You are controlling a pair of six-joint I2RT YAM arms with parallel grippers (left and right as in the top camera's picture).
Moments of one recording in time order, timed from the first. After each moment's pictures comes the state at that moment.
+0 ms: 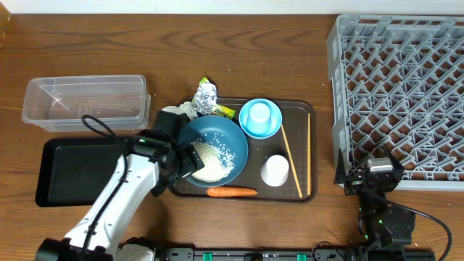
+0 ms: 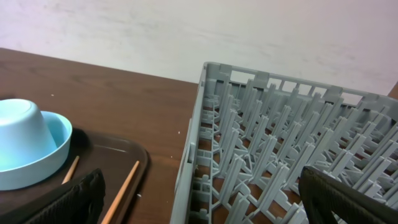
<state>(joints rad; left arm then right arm) -0.26 1.35 0.79 -0.92 0.09 -0.80 0.00 0.01 0.01 -0.07 -0.05 -0.14</state>
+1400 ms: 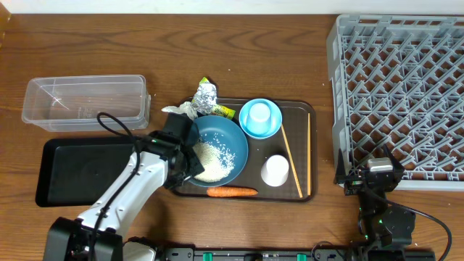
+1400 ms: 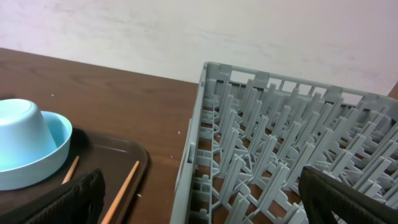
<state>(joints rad) -0.30 1.41 0.75 -0.78 0.10 -0.83 0.00 0.01 0.01 -0.07 -0.05 -0.14</state>
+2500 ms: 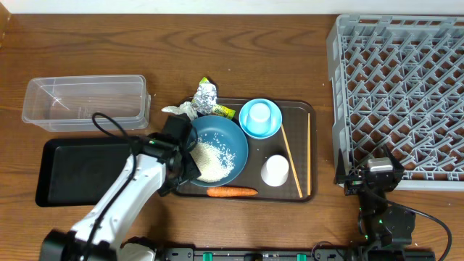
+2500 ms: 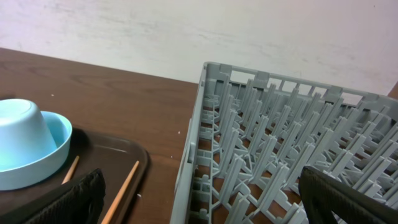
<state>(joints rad) -0.30 1.35 0.78 -0.93 0.02 -0.83 0.00 0.01 0.01 -0.07 -0.05 -0.14</state>
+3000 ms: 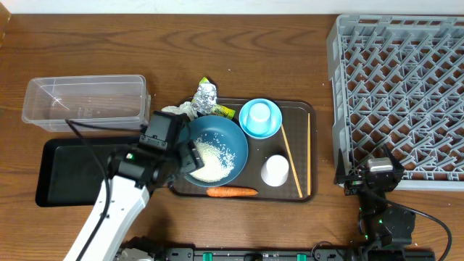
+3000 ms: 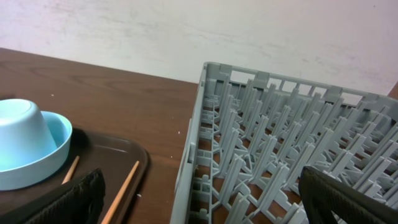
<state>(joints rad) -0.35 1.13 0.91 -0.98 0.09 -0.68 0.00 0.01 0.01 -0.07 -0.05 -0.14</state>
